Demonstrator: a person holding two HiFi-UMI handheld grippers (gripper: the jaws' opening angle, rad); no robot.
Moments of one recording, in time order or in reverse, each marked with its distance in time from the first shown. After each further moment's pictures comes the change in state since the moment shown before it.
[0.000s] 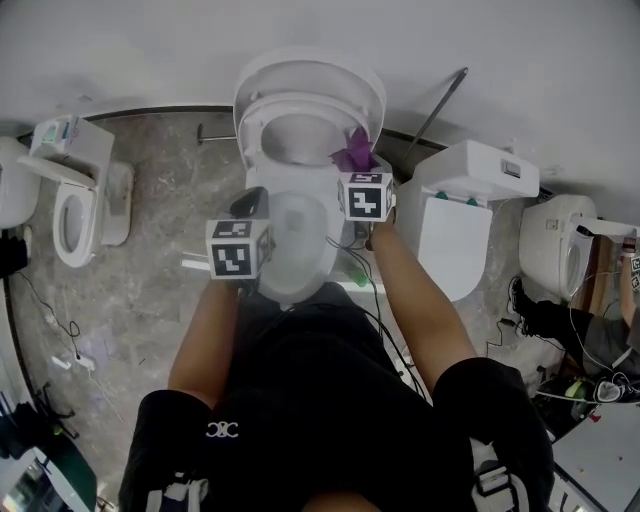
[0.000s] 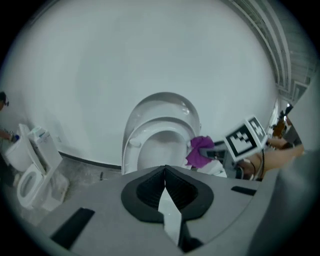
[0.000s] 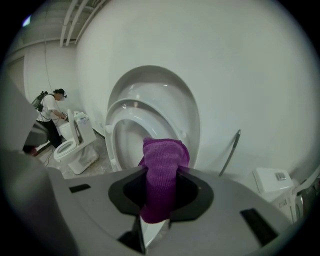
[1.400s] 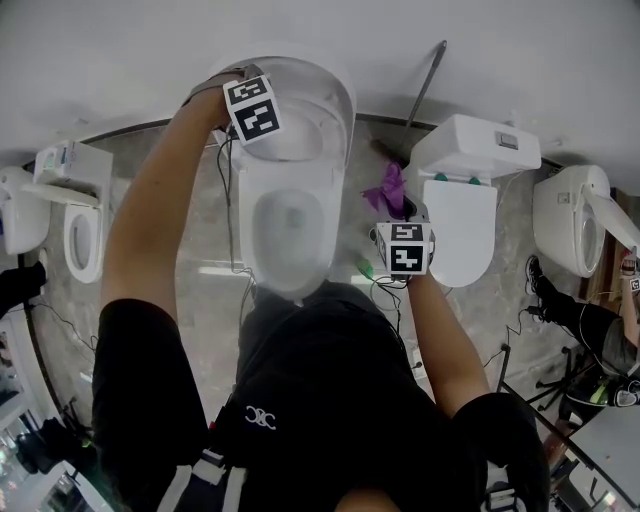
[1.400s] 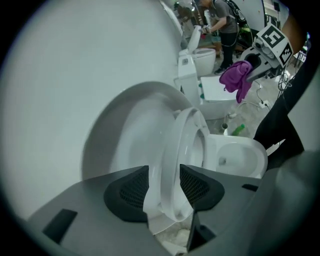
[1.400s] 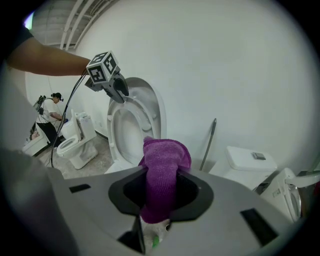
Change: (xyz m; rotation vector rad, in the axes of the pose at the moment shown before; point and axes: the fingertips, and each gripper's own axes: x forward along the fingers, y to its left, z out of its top) left arm 0.151 -0.025 0.140 1.350 0.375 -0.037; right arm -0.106 -0.079 -0.105 0.050 -0.010 -0.020
